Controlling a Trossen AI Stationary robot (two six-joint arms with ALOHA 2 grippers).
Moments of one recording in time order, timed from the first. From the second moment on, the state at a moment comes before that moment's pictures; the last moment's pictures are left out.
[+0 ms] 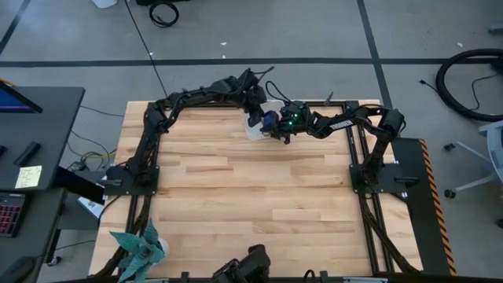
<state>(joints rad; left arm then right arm) 0.61 2.22 1.80 -0.48 0.45 0.28 -0.57 1.77 0.74 0.62 -0.47 1.41</state>
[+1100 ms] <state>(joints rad) 0.57 2.24 1.80 -0.45 0.45 0.30 -0.58 1.77 0.74 0.61 -0.47 1.41</state>
